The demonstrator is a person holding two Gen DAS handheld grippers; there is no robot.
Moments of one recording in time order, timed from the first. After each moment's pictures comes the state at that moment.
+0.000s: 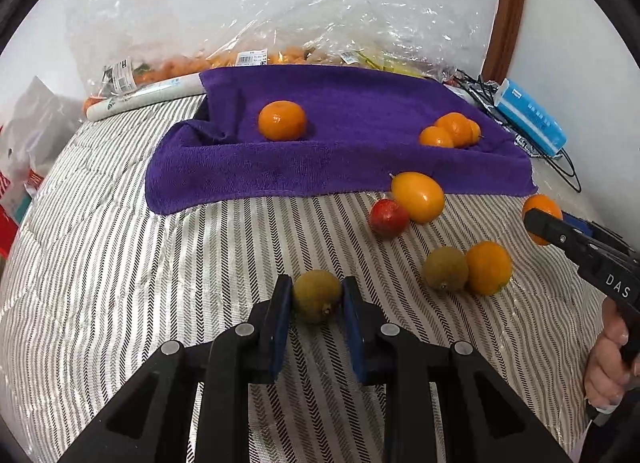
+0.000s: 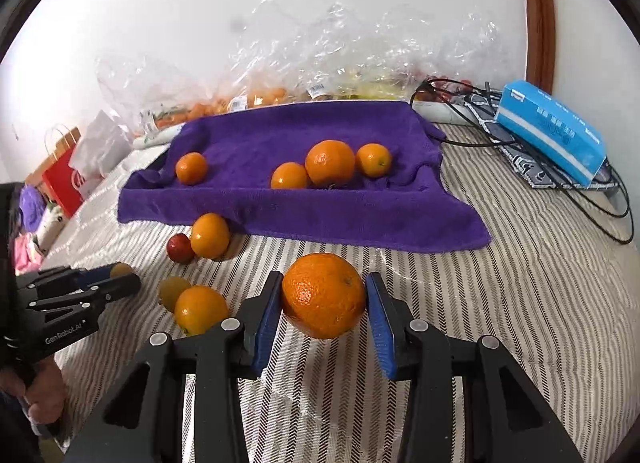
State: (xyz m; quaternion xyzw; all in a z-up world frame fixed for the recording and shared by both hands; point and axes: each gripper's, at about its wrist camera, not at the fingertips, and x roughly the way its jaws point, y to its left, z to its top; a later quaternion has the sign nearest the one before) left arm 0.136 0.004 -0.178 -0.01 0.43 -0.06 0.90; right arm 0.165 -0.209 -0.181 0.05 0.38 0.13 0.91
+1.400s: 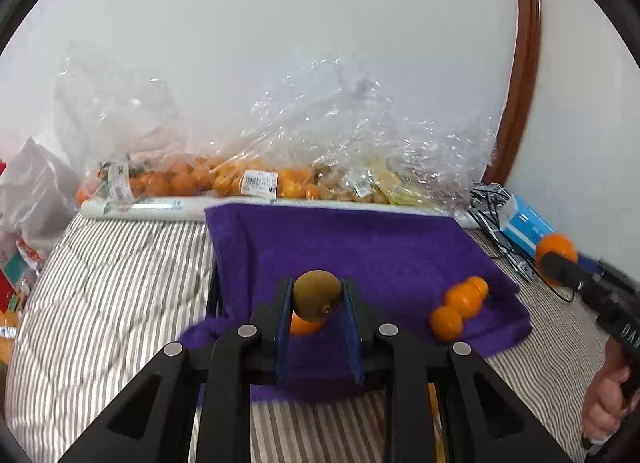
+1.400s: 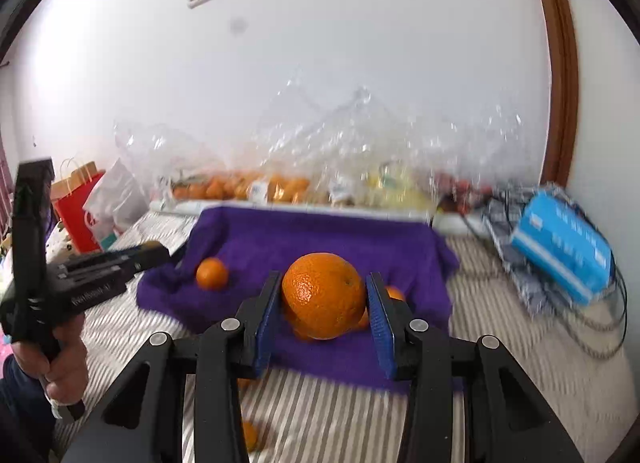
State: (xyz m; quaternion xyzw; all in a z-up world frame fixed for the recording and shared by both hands) left arm 0.223 0.030 -0.109 -0.05 0.31 -0.07 0.95; right arm 0.223 -0.191 -0.094 0.02 0.27 0.15 0.95
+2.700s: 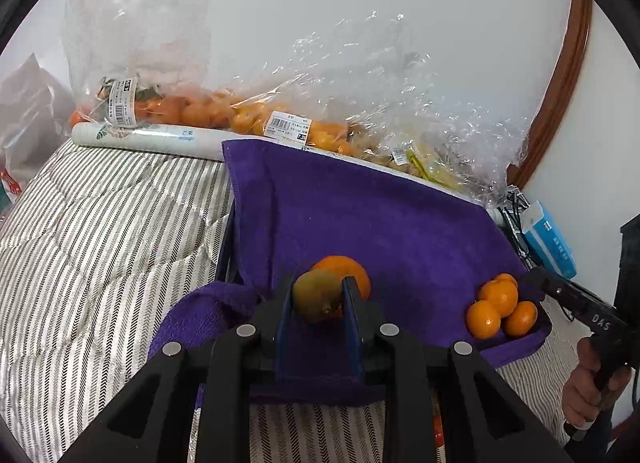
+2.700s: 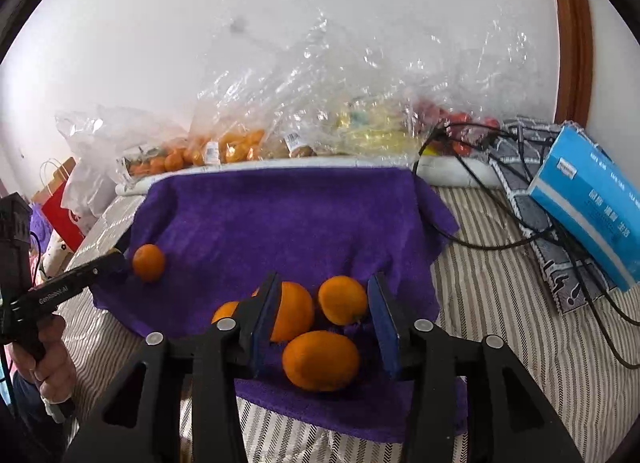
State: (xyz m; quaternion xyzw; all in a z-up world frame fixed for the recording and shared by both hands) left arm 0.250 0.061 -0.161 -0.13 0.36 -0.06 0.92; right arm 0.292 -0.227 -0.157 0.06 0.37 0.15 0.91
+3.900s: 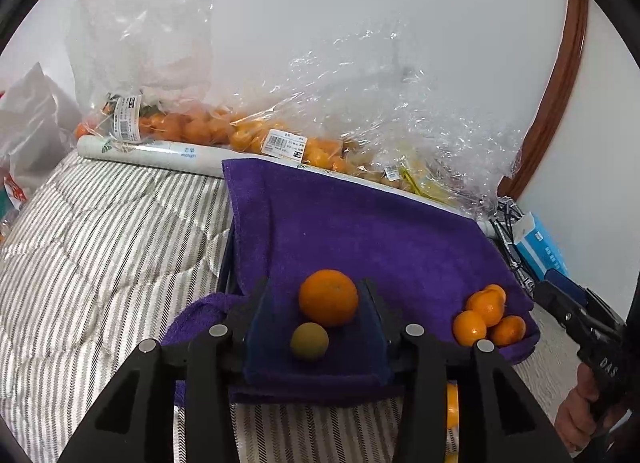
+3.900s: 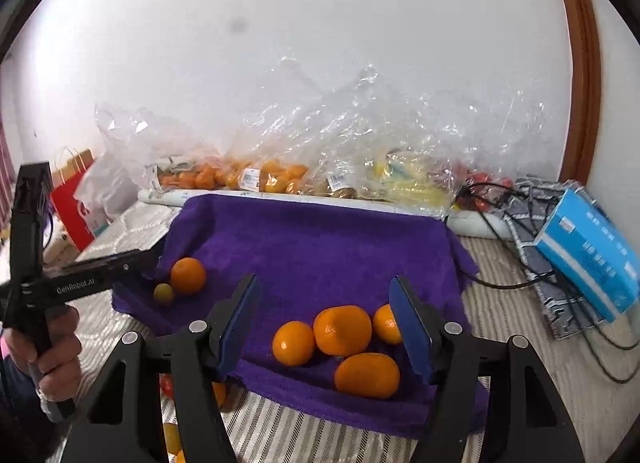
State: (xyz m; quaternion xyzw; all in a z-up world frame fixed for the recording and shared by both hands) left arm 0.244 0.063 -0.145 -0.14 0.35 -0.06 0.93; right arm 0.251 -0.181 -0.125 0.00 0.31 0.15 0.94
